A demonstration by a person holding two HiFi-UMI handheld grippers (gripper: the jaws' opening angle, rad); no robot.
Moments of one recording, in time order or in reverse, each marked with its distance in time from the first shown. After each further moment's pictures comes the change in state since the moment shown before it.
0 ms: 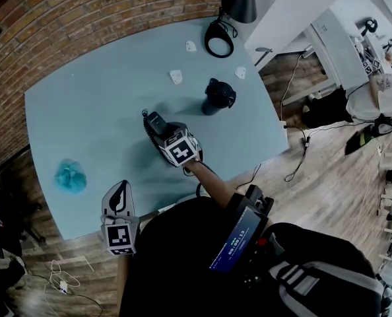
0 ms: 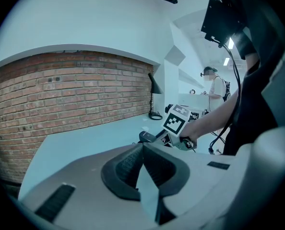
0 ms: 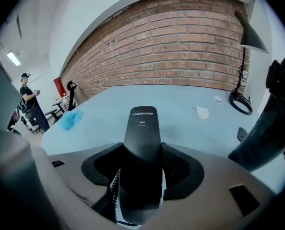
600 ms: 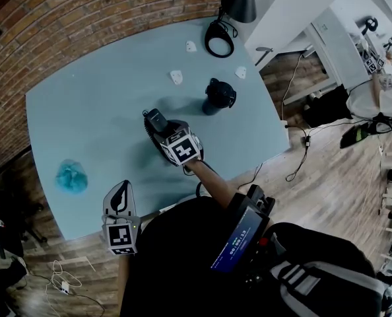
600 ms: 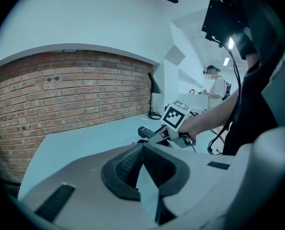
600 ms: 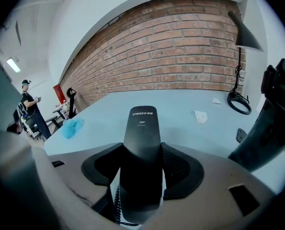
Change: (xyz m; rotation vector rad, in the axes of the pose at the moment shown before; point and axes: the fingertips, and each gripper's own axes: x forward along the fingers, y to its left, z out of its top) left arm 0.001 -0.002 -0.001 -0.003 0.006 -0.006; right arm -0.007 -0.005 0.015 0.036 -0.052 0.000
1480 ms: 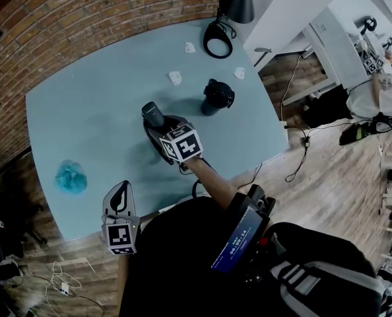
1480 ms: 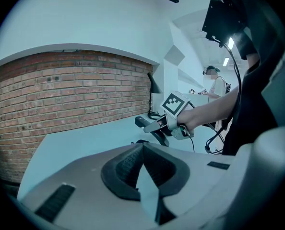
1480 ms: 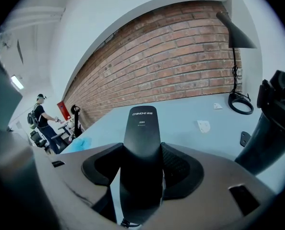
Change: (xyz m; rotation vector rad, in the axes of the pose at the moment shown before) left arm 0.000 -0.002 -0.001 0.004 -0.001 -0.004; right arm -0.022 0.008 0.044 0.103 -0.121 0.066
